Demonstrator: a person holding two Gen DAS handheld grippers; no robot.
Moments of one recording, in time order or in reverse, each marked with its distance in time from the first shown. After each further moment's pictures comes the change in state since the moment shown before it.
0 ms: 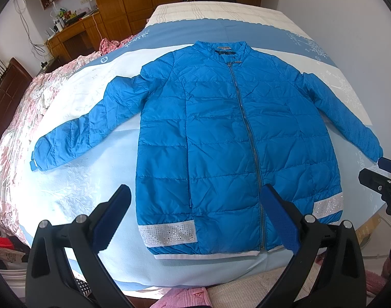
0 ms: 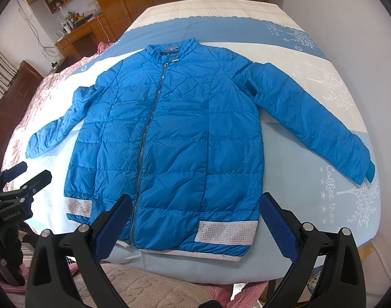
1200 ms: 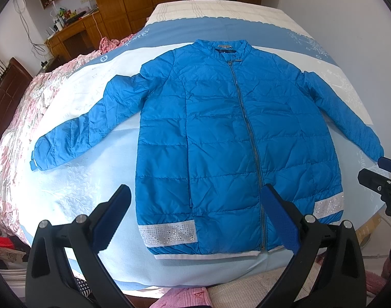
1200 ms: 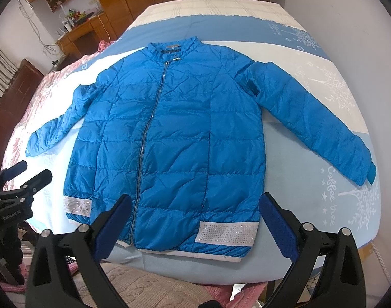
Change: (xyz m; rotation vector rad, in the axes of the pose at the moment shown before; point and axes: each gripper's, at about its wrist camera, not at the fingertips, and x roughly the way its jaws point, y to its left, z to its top) left arm 0.007 0.002 -0.003 0.000 0.004 0.001; right arm 0.001 -0.002 0.002 -0.001 0.001 -0.001
